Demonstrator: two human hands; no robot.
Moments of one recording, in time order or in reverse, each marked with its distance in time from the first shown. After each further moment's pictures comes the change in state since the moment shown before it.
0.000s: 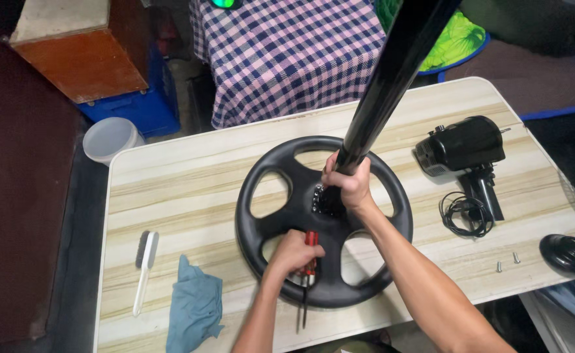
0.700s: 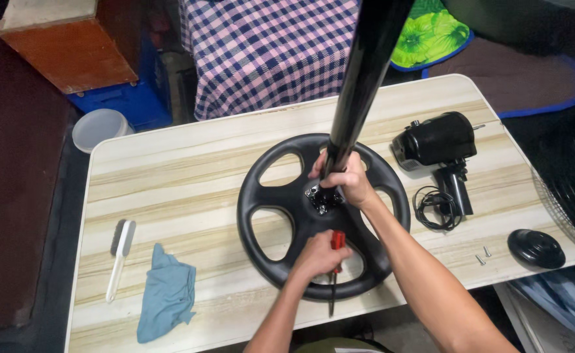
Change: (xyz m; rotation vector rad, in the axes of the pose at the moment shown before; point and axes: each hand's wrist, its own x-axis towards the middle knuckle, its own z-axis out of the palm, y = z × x) left_hand 0.013 0.030 0.113 0.109 0.028 0.183; right_hand -0.006 -0.024 -0.063 -0.003 -0.315 0.086
